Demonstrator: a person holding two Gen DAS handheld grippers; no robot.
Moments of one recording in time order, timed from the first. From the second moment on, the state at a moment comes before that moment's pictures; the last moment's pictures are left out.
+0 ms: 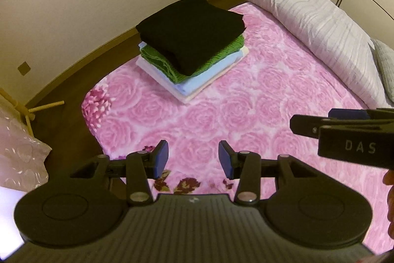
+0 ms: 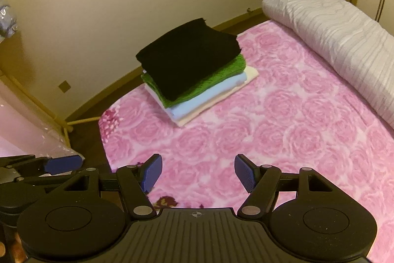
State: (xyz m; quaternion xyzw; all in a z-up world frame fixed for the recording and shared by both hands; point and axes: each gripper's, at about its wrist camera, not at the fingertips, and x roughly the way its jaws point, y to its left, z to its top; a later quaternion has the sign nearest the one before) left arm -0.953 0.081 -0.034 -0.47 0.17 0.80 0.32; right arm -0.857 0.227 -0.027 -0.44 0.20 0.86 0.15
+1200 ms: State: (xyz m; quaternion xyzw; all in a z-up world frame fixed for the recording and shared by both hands) left arm -1.027 0.162 -0.094 -0.51 0.15 0.78 0.32; right arm -0.941 0.317 -0.097 -0.48 0.26 0.82 0.15
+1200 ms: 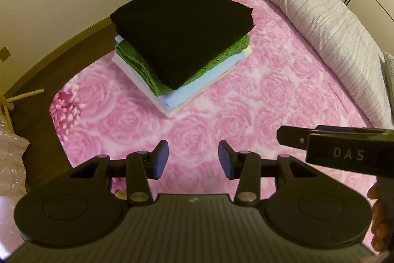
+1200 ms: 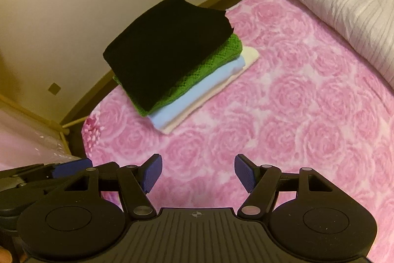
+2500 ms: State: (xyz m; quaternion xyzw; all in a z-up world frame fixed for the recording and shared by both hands) left arm -1.032 0.168 -0.078 -0.42 0.16 0.84 0.30; right arm -0.962 0.319 -0.103 -0.48 0.24 0.83 0.14
